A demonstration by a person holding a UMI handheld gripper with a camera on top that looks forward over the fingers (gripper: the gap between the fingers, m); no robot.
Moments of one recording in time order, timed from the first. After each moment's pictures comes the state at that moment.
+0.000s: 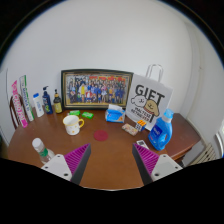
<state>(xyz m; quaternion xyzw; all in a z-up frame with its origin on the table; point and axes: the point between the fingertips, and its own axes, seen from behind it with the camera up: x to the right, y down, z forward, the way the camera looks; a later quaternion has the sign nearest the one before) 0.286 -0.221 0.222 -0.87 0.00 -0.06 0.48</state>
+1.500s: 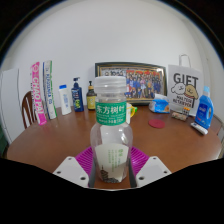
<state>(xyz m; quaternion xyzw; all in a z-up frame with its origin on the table) 0.045 -0.179 0.050 -0.82 -0.01 0.03 0.57</state>
